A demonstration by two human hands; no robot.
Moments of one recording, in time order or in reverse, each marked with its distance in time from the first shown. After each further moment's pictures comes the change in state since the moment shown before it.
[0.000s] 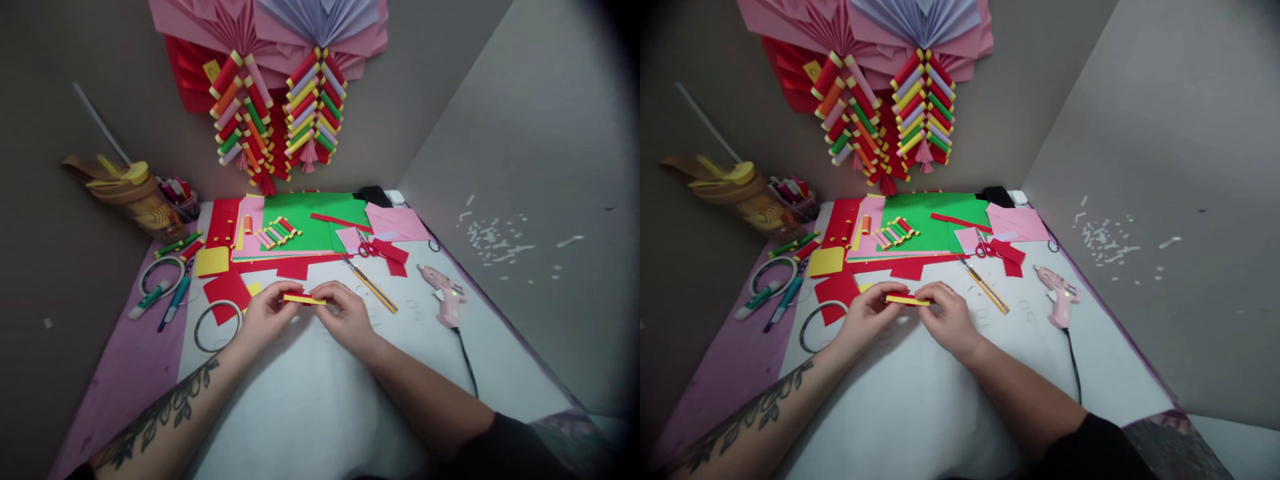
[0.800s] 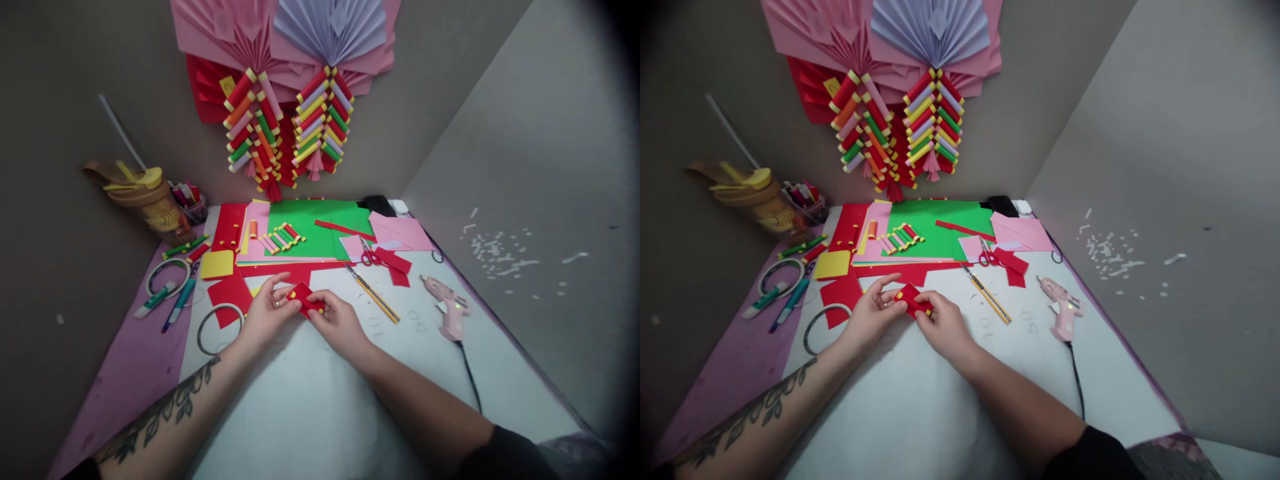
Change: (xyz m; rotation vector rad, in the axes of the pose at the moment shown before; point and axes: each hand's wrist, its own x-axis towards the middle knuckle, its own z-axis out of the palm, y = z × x) left_hand 0.006 -0.008 0.004 -0.475 0.029 -0.267; right_hand -0.004 0.018 0.014 -0.086 -0.113 0.225
